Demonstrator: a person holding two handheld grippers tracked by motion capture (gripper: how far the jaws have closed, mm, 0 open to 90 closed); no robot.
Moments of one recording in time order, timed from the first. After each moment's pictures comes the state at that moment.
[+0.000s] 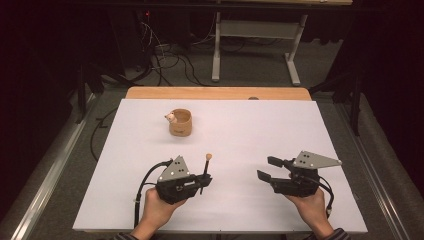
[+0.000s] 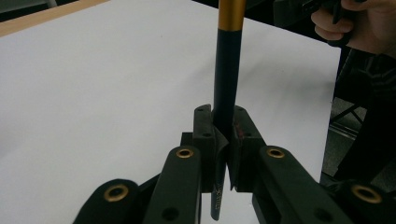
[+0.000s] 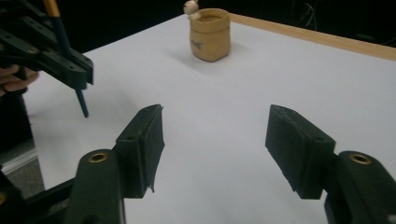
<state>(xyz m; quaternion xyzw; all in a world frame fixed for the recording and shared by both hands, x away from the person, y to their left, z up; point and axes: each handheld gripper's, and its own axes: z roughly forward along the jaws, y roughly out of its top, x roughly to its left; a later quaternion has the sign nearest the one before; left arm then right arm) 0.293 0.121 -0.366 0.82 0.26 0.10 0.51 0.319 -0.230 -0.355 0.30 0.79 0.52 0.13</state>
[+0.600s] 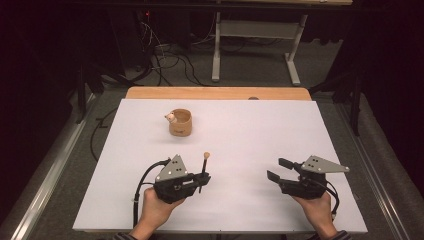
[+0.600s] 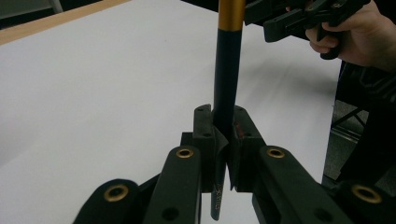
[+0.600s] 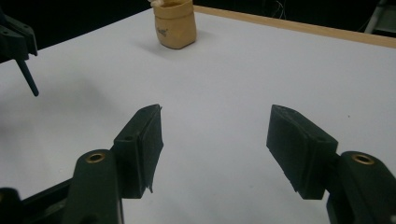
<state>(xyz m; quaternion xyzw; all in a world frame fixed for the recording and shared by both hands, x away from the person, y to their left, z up) 0.292 0.125 -0.363 0.81 0.26 0.11 0.51 0.322 -0.256 -0.379 0.34 0.78 0.51 0.16</state>
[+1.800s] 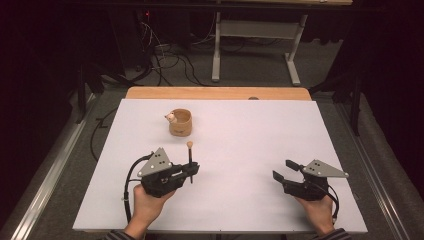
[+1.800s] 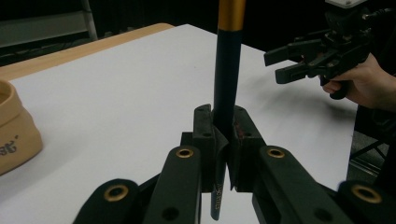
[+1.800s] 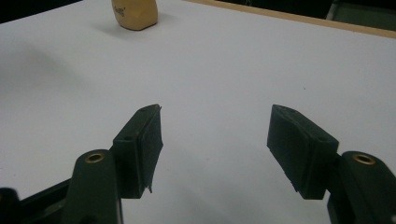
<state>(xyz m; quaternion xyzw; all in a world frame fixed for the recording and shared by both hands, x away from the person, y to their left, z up) 0.296 0.154 -0.349 0.77 0.29 0.14 0.55 0.325 -0.269 -0.404 0.37 0.77 0.48 0.21</state>
